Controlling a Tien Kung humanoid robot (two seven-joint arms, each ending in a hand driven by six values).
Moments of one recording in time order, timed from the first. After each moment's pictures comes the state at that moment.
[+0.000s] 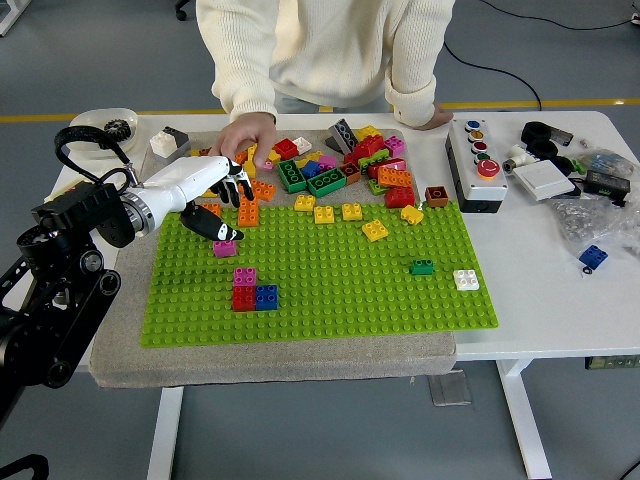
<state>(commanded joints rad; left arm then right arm) -0.52 0.16 -1.31 -1.33 2.27 -0.44 0.00 0.17 -0.12 1.52 0.18 -2.27 0.14 -0.08</state>
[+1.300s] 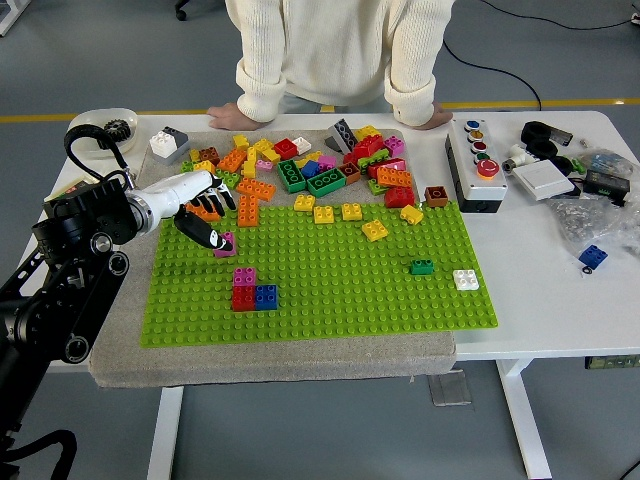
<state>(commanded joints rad) -0.58 0.08 -1.39 -1.16 2.27 -0.55 0.21 0.17 -0.13 1.53 0.18 -2.27 0.14 -0.08</state>
